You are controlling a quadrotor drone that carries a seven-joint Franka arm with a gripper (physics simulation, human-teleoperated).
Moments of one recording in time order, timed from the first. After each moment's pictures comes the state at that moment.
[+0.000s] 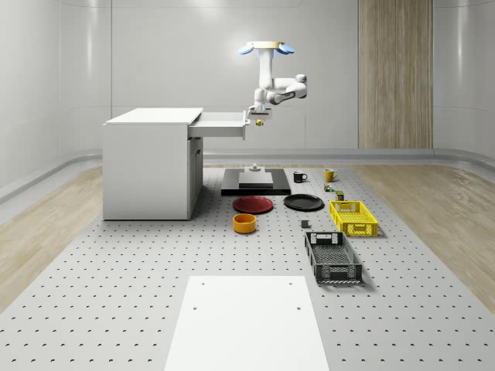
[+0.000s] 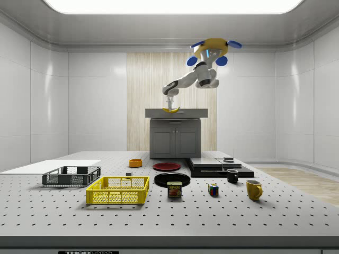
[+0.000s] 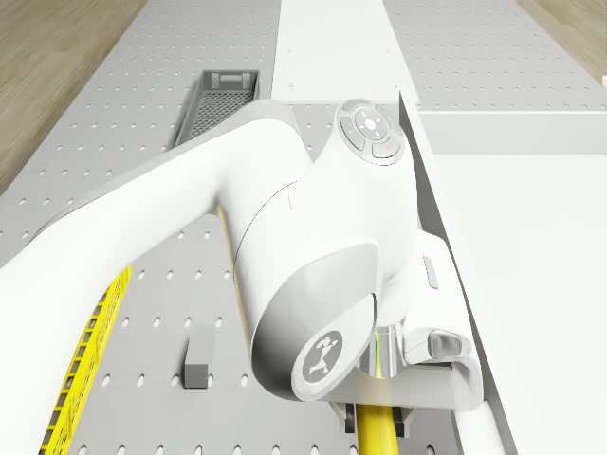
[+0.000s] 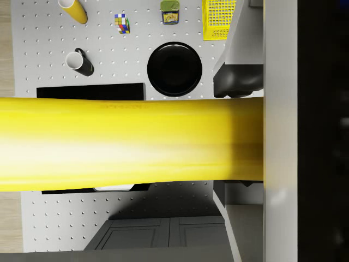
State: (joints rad) arm 1.68 -1.59 -1.33 -2.55 1.75 1.73 -0.26
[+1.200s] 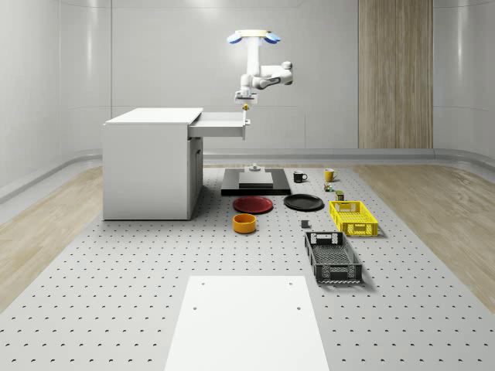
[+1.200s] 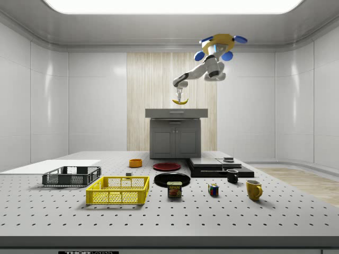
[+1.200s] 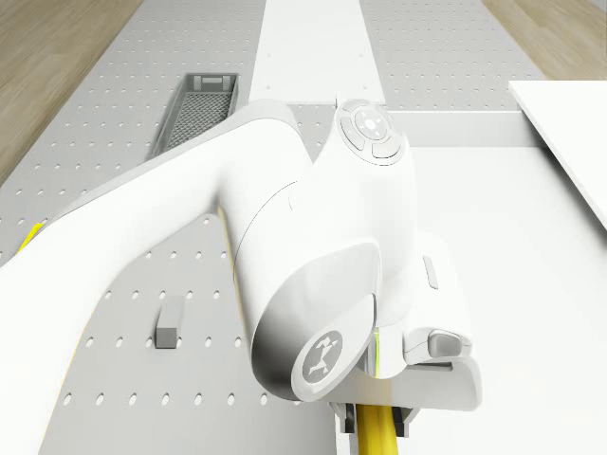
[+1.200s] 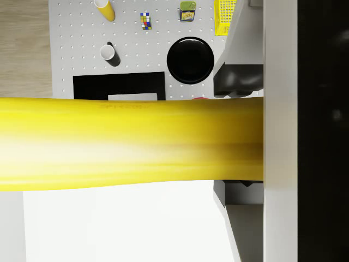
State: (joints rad) arm 1.68 -1.60 -1.33 -2.55 1.75 1.73 -0.26
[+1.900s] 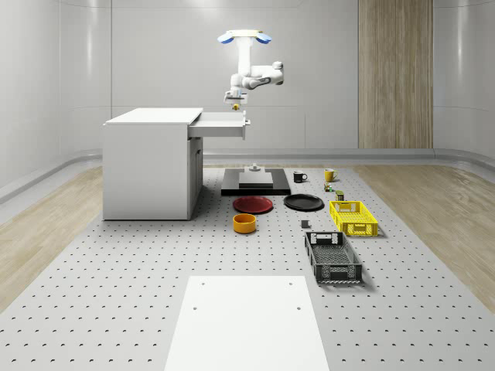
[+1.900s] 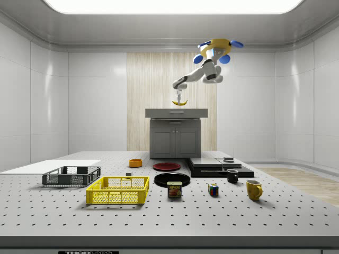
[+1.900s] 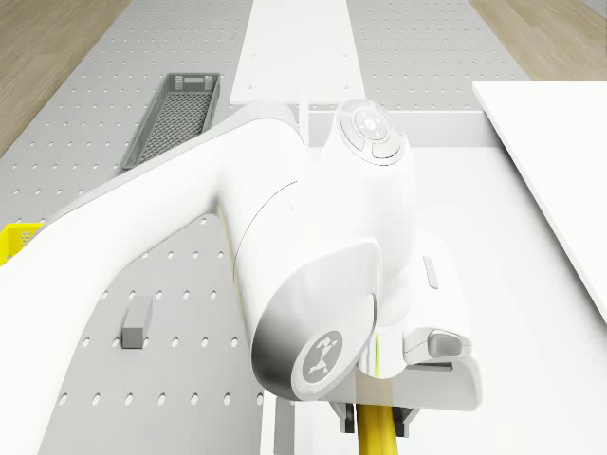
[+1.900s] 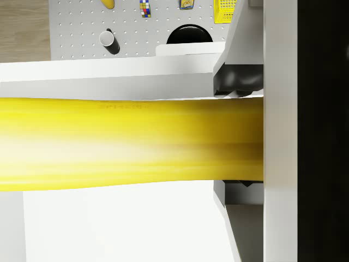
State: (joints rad) arm 1.68 -1.60 -1.33 -2.55 1.75 1.73 -0.26
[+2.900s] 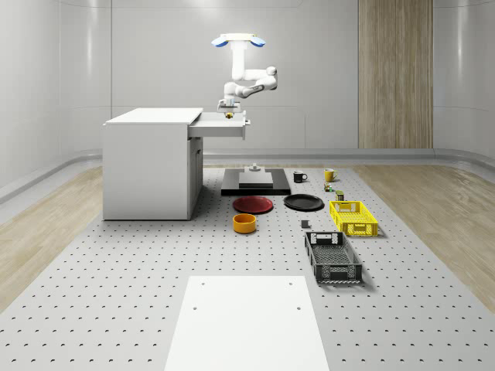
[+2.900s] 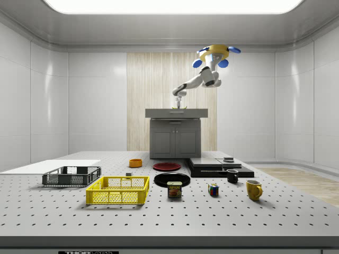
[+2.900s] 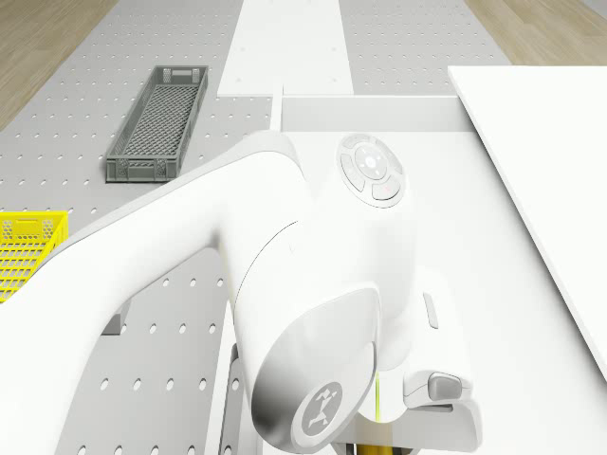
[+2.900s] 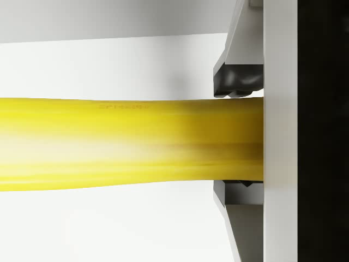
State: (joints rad) arm 1.71 -1.58 -1.22 -2.50 1.84 1.79 -0.27
